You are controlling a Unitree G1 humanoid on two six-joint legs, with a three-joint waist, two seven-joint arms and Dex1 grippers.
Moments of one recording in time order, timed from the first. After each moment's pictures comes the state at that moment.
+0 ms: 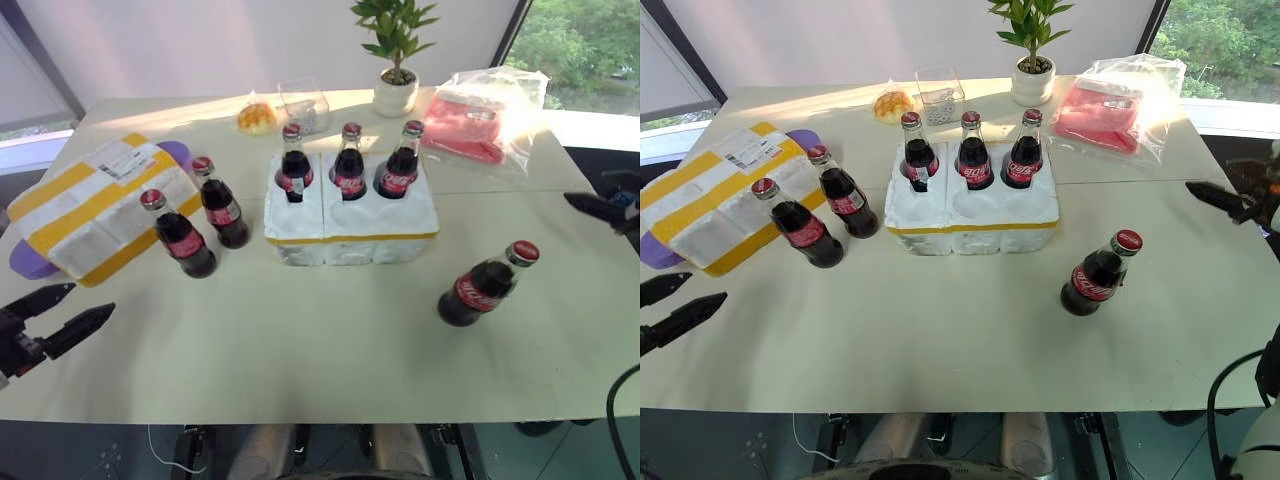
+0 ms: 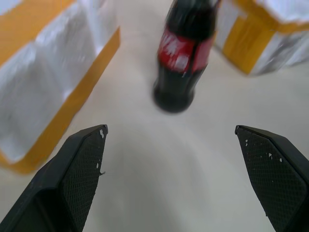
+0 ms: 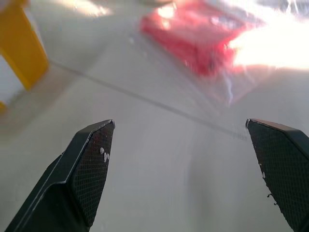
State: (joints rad) left arm 0.39 0.82 0.90 -0.34 -0.82 0.69 -0.96; right arm -0.96 -1.10 -0.24 1.14 0.18 0.10 1.28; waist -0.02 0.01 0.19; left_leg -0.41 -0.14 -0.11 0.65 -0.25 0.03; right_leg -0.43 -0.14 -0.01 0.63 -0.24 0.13
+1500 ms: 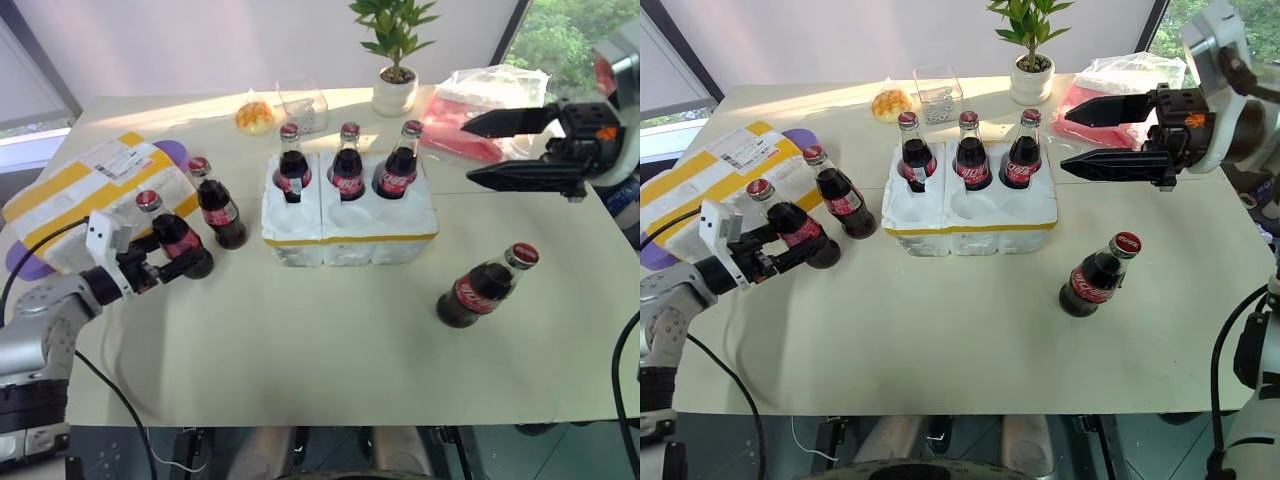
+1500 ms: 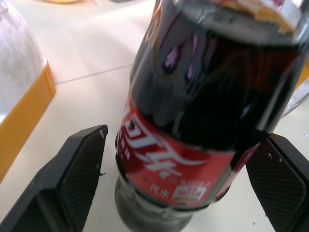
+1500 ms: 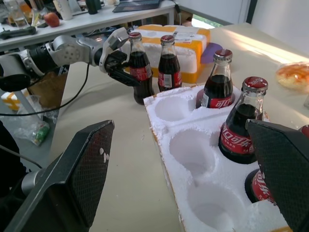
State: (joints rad) left arm -0.20 0.71 0.33 0.07 -0.55 0.45 -0.91; right arm -0.90 -1.02 -0.14 0.08 0.68 0.83 1.43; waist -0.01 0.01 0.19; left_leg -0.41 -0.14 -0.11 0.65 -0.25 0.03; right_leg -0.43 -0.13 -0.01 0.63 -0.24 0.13
